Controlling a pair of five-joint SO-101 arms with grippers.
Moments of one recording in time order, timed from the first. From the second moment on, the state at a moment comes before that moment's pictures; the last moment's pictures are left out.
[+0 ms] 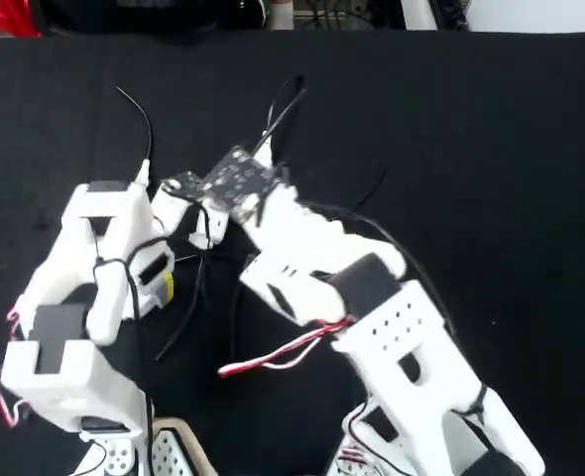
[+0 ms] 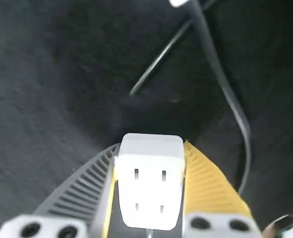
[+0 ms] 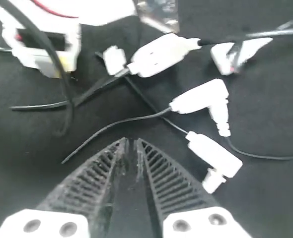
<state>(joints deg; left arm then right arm) -7.2 4.4 29.2 68.9 -42.0 -37.1 -39.0 33.4 70.5 14.8</state>
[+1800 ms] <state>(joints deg) -44.7 -100.3 96.5 59.2 -20.9 -45.5 62.0 -69.4 67.0 -22.5</state>
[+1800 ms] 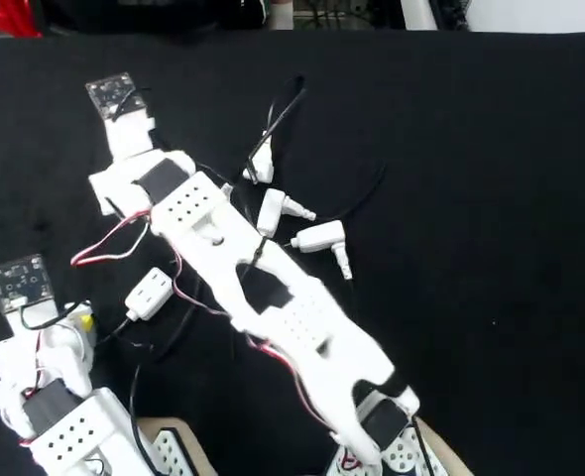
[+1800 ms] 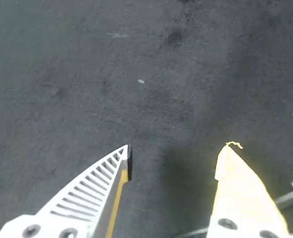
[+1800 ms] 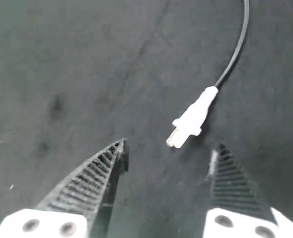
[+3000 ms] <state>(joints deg) -43.2 -100.3 96.5 59.7 -22.6 -42.9 78.2 -76.8 58.2 -23.3</state>
